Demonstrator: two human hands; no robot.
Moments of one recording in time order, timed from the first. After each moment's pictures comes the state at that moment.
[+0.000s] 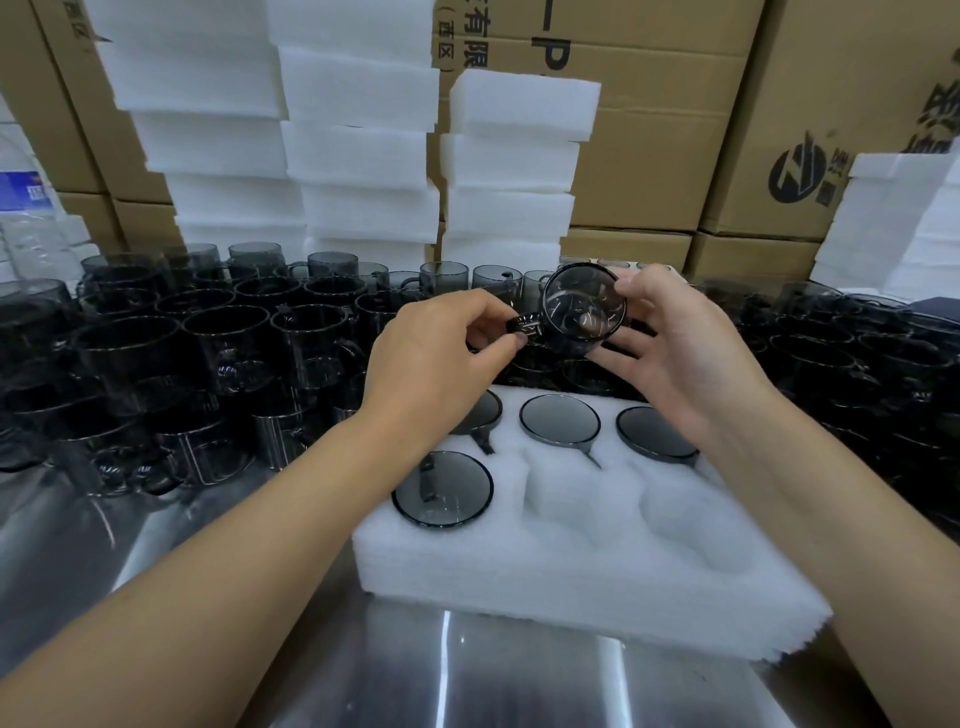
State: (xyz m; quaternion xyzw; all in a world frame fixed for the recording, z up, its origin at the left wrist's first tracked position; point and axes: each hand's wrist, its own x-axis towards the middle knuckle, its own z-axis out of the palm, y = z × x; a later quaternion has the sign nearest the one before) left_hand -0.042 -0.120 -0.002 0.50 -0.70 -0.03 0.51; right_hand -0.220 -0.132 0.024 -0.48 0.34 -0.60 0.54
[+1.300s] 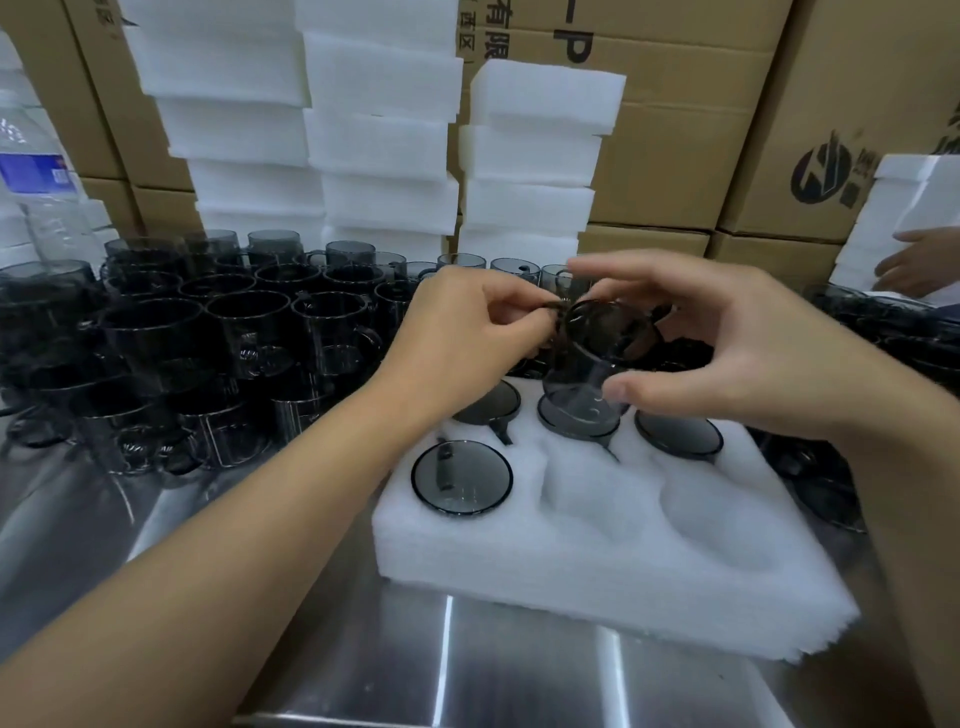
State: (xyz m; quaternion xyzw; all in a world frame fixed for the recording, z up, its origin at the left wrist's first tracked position) left_hand -0.041 -0.111 0.015 0.44 -0.70 -0.18 0.53; right_hand -0.241 -0.088 0.056 -0.87 0.35 -0.30 0.17
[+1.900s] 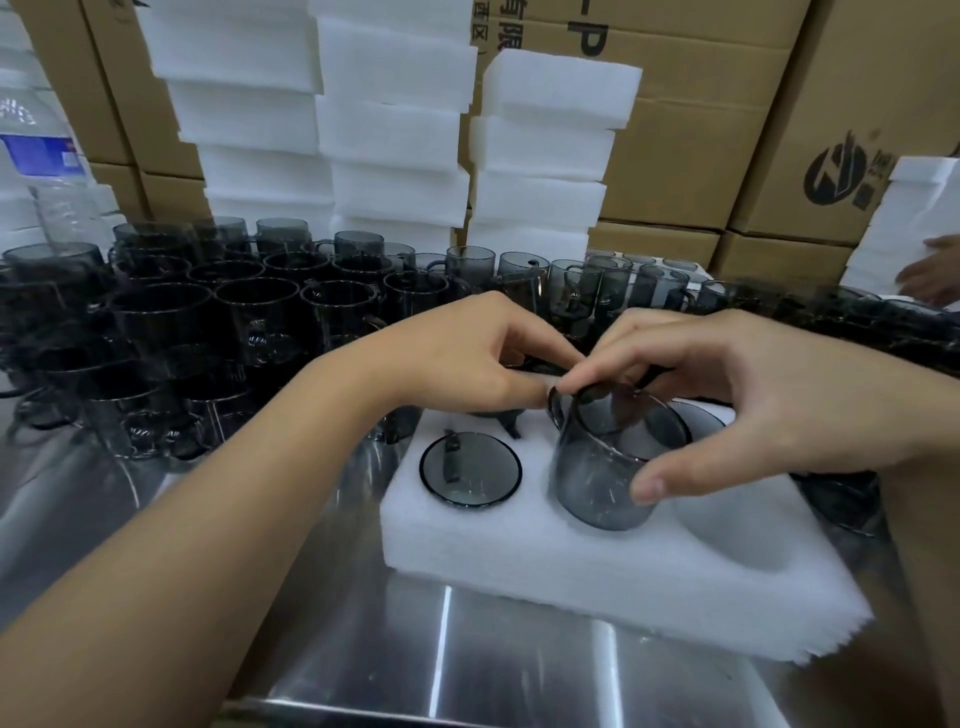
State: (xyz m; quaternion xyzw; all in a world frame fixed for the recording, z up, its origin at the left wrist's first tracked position) left_hand -0.023 -0.101 0.031 0.41 -0.85 -0.24 0.23; right_hand -0.237 -0.075 0.060 -0.90 0.31 -0.11 0.27
